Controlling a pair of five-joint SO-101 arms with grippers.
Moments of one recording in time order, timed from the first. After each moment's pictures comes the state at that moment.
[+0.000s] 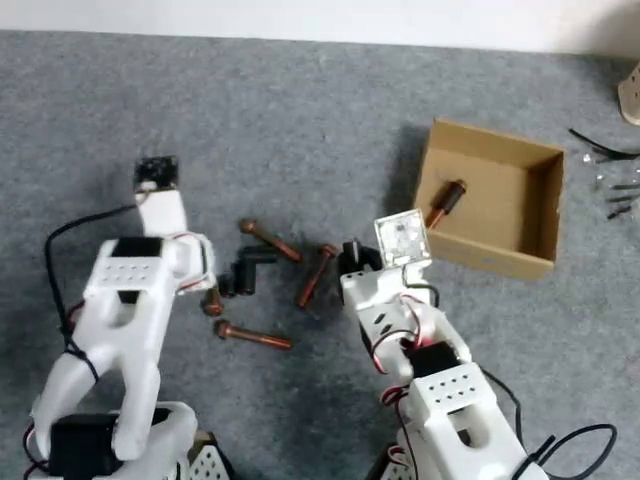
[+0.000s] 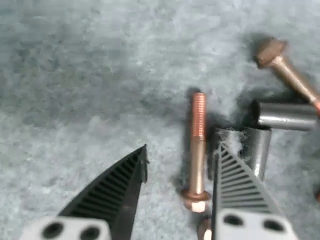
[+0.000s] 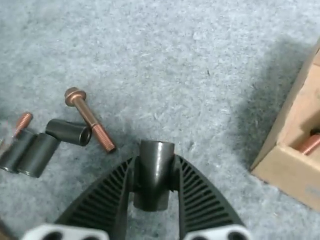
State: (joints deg) left arm -8.3 -21.7 50.3 50.6 11.6; right arm -23.5 -55.4 82.2 11.5 -0.3
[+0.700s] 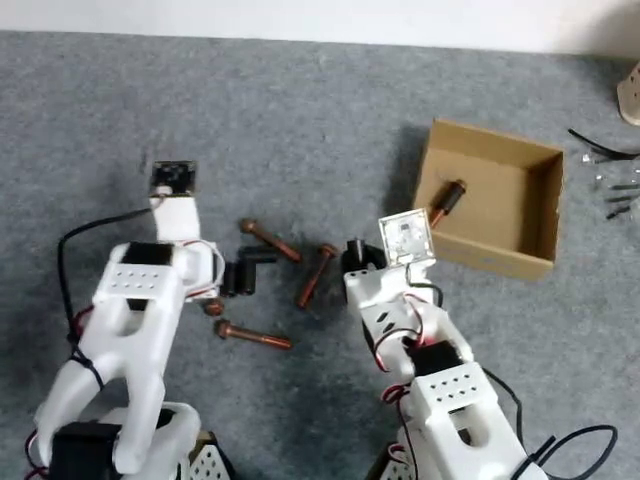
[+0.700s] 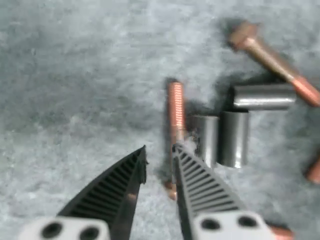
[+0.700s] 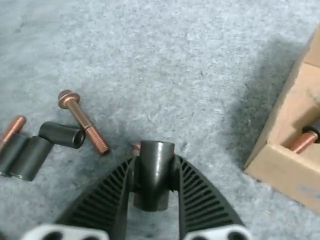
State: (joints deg) left arm -3.6 -24.1 52.5 51.0 8.8; right arm -21.8 -55.4 82.2 11.5 -0.3
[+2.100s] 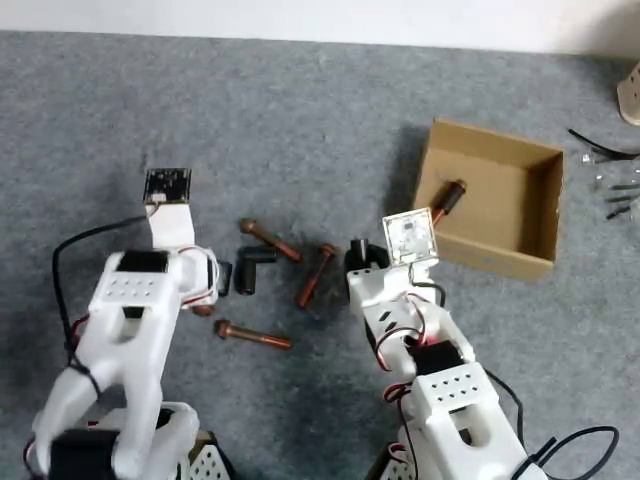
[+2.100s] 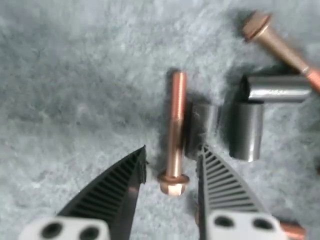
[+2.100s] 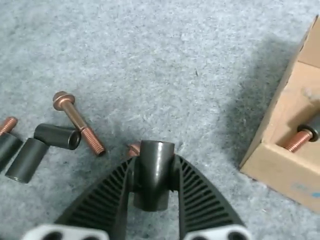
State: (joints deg) left arm -5.8 -24.9 55.3 50.3 8.4; right arm -21.4 -55.4 82.2 11.5 -0.3
